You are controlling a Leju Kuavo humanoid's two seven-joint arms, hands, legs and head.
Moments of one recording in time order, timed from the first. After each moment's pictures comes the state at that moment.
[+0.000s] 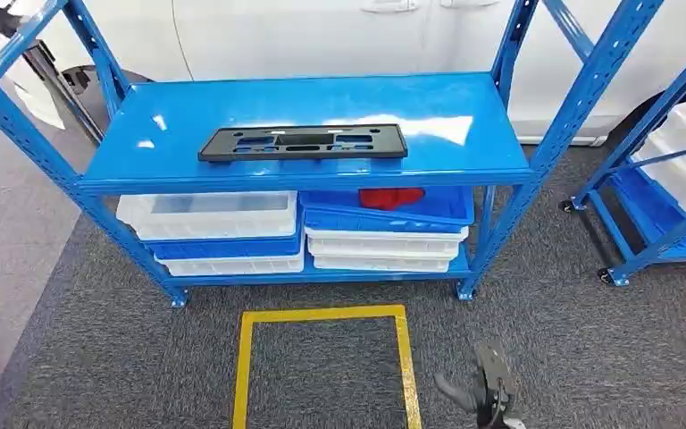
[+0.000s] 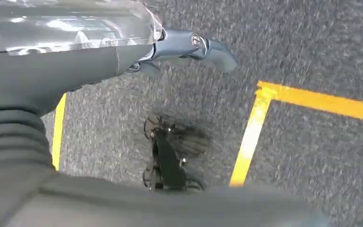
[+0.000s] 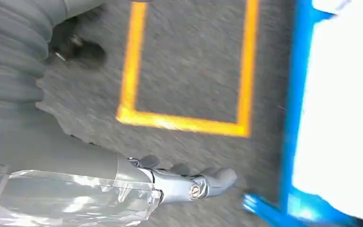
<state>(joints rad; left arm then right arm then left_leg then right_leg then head) -0.01 0.05 -0.08 -0.25 0.46 0.07 -0.28 -0.14 0.10 -0.39 -0.71 0.49 0.00 -0.36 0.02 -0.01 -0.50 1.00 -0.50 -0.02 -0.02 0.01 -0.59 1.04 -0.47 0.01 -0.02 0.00</state>
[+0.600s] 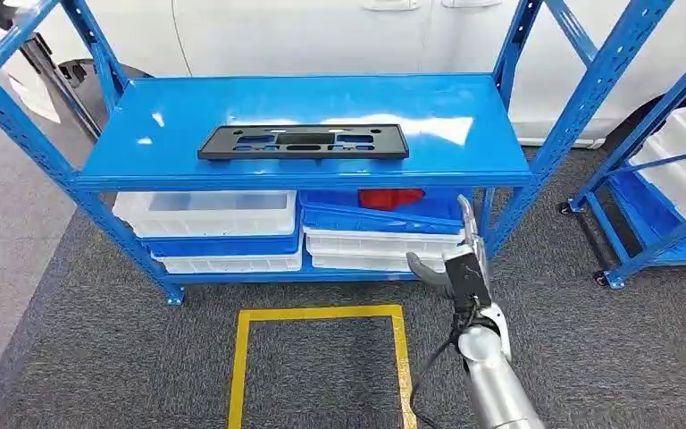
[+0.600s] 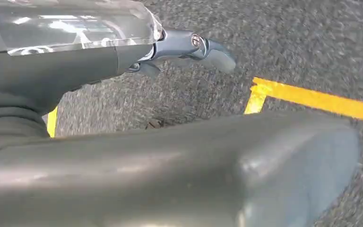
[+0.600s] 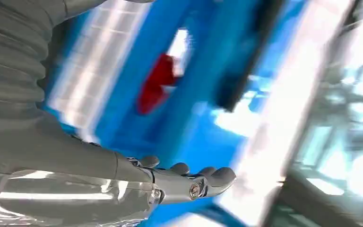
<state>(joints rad) -0.03 0.04 -0.10 -0.23 0.50 0.07 -0.31 -0.31 0.10 0.05 -1.17 0.53 -0.27 -0.49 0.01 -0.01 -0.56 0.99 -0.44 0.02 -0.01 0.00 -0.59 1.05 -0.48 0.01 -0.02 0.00</state>
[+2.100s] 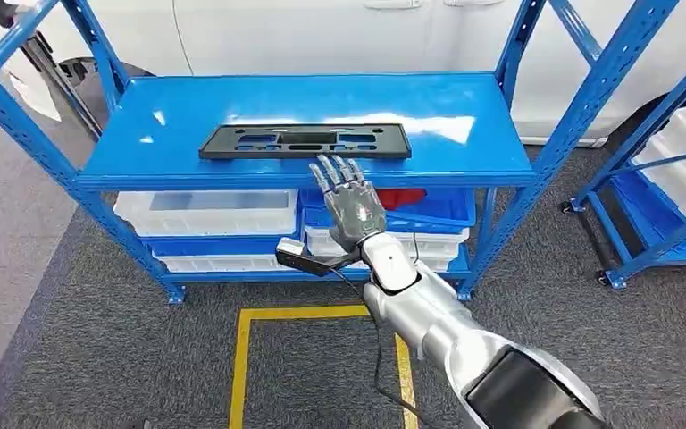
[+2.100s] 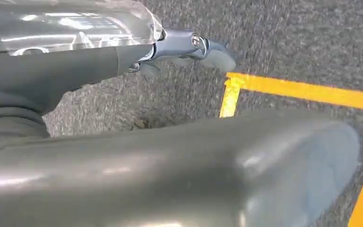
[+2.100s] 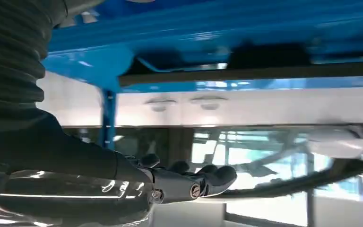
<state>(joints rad) -0.10 0.03 -0.13 -0.22 0.43 0.08 -0.33 -0.87 0.21 0.69 -0.46 1.39 -0.58 0.11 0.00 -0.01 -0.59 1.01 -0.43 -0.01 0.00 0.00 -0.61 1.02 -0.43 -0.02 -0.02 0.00</state>
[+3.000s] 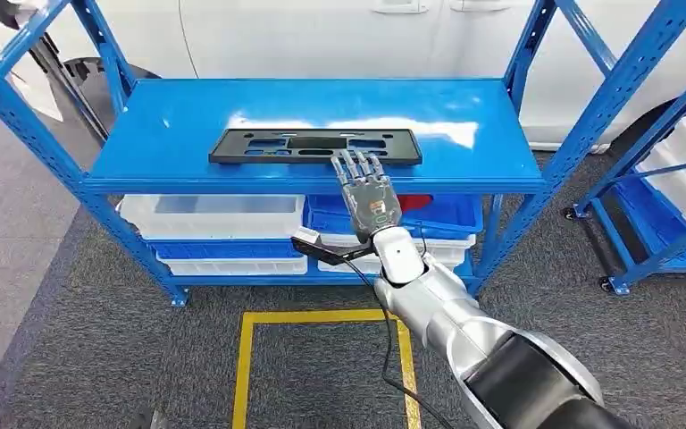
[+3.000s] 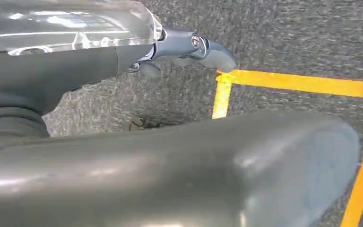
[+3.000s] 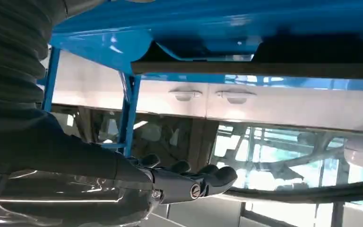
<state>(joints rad) -0.13 0.02 -0.13 -0.22 0.38 0.06 -0.29 -0.93 0.21 0.67 -0.33 1.44 -0.61 0.18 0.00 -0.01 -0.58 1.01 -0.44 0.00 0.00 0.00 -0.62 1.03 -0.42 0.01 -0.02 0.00</state>
